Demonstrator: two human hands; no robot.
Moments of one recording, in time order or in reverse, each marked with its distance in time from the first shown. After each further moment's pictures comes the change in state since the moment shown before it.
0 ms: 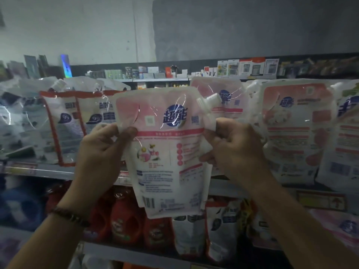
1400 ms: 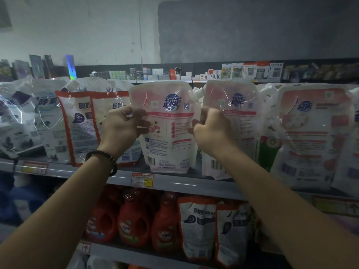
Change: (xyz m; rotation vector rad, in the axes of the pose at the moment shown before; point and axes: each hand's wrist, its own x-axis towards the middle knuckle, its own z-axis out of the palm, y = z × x) left_hand 0.092 -0.047 0.002 -0.122 -0.027 -0.196; right_hand 0.073 0.001 0.080 -0.269 0.045 0.030
